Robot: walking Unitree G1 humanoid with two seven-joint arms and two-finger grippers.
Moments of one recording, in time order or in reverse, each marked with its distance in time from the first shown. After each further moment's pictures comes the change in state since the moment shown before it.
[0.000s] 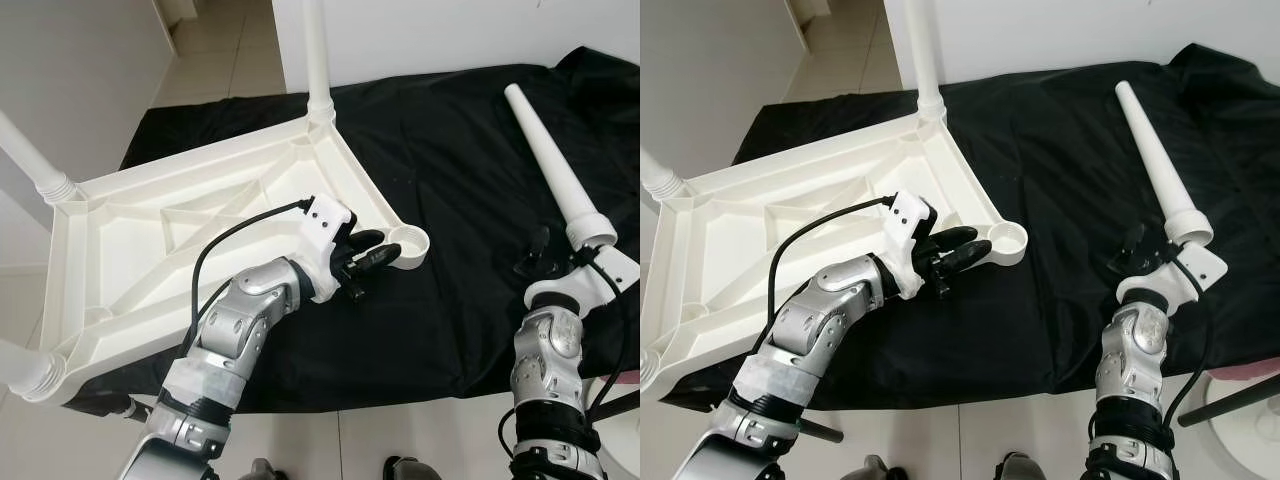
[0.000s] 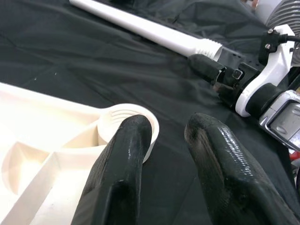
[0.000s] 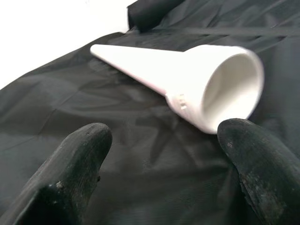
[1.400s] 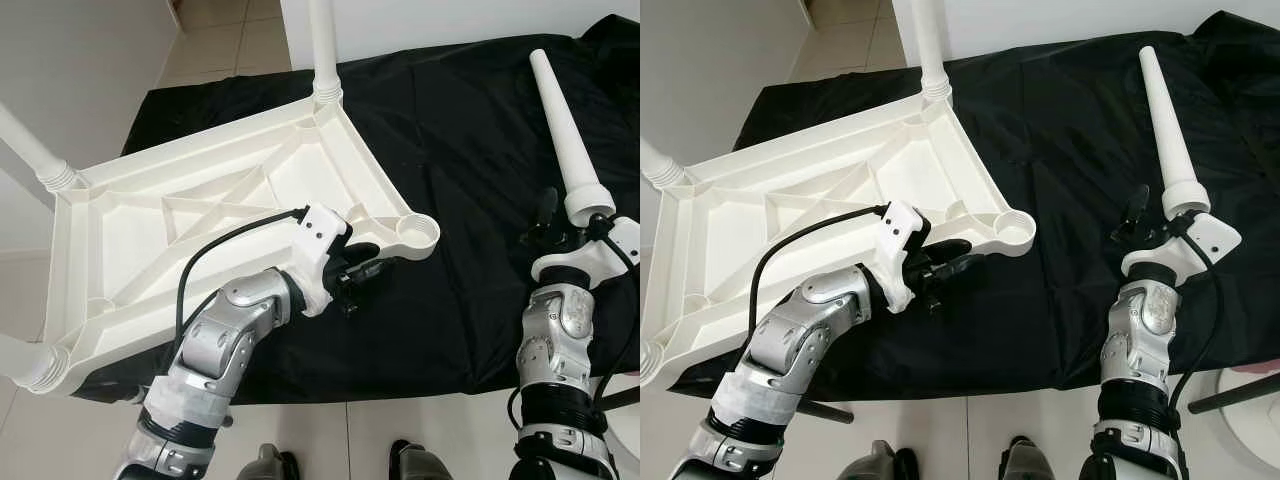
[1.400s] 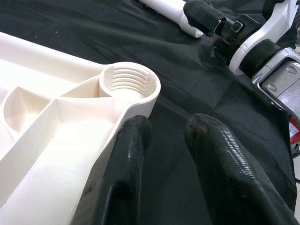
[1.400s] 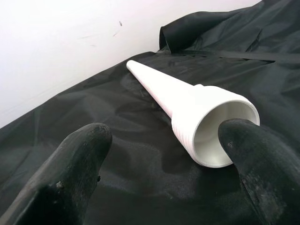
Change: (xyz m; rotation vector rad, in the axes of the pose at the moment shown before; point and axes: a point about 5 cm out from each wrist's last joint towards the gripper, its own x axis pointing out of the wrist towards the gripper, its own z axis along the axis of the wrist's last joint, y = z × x) left arm -0.017 -0.011 0.000 -0.008 0.055 -0.002; right arm 0.010 0.015 0.028 0.023 -0.135 0.109
